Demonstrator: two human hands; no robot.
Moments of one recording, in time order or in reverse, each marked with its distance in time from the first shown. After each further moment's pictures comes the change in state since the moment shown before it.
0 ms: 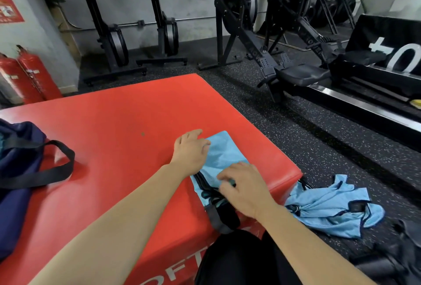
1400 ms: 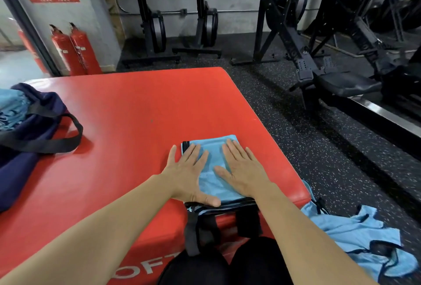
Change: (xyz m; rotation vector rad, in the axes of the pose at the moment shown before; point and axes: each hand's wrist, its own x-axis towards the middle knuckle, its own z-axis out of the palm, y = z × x) left_hand -0.038 0.008 0.021 0.357 -0.467 -0.068; right_hand 0.076 0.074 0.017 -0.324 -0.362 -0.137
